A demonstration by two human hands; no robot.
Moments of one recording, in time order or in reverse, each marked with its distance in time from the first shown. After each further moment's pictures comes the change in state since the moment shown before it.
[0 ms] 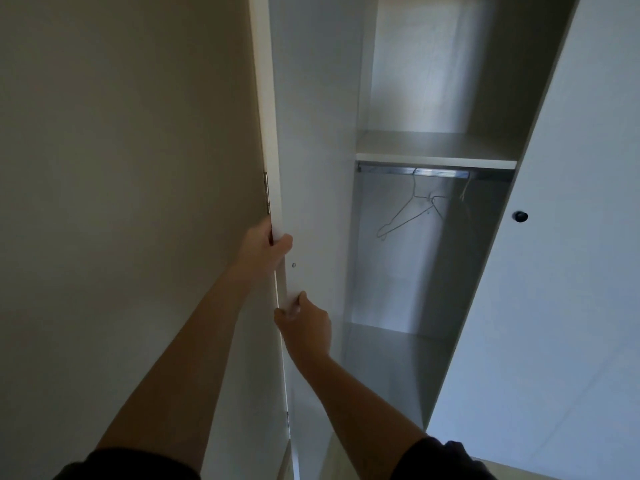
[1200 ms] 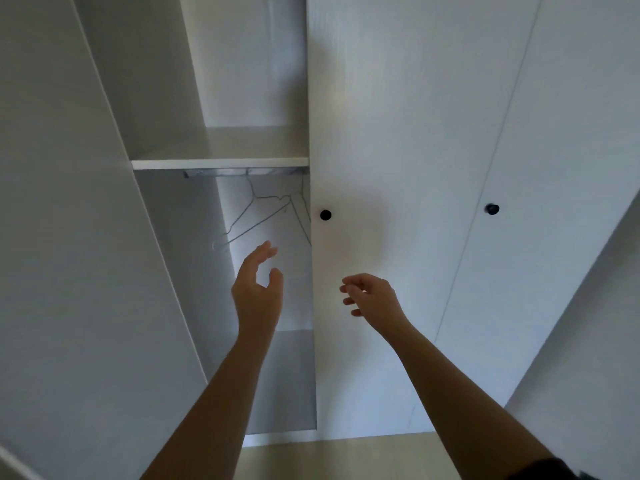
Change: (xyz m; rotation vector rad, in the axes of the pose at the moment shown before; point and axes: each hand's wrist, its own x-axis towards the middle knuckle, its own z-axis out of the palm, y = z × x) left_hand -0.006 0.114 0.388 -0.249 0.241 0.169; right_hand 0.087 0.269 -0.407 0.330 0.105 0.185
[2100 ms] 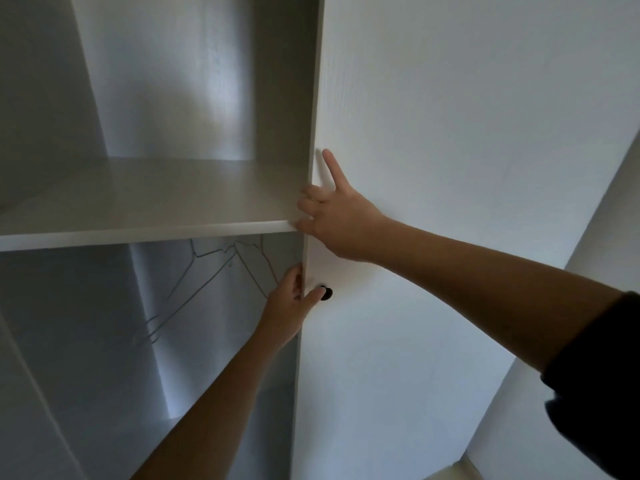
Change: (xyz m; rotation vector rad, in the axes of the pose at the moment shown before) left_hand 0.178 -0.104 0.140 -0.423 -0.777 -0.167; right_hand 0.203 -0.199 0.024 -2.259 0.088 -0.870
